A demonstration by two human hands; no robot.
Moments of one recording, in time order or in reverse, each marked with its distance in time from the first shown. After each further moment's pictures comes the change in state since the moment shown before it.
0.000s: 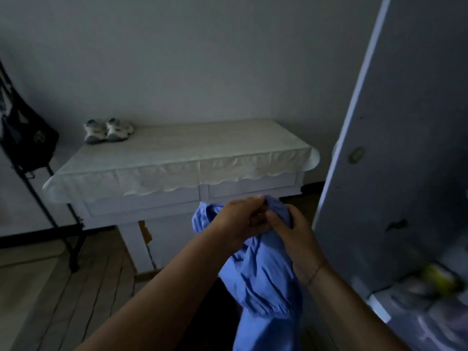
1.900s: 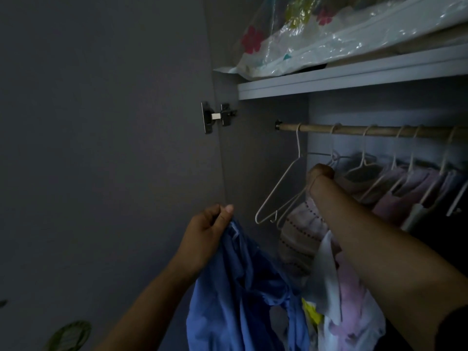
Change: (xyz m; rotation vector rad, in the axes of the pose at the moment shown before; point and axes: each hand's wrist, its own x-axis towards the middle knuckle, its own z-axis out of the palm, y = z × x) left_hand 0.263 0.015 0.444 0.552 -0.491 0.755; right_hand 0.284 -0.060 -0.655 -0.531 1.019 0.516
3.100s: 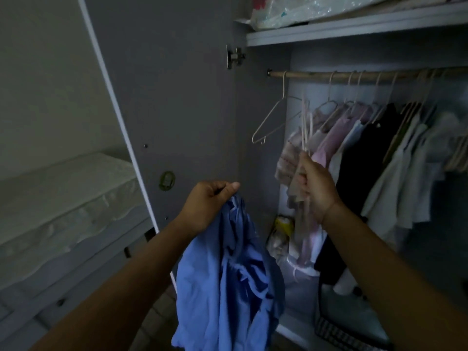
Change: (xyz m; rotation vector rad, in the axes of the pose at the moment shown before) left_hand -0.218 0.028 -0.090 0.051 -0.236 0.012; right_hand -0.397 0.128 -0.051 0.696 -0.178 -0.175
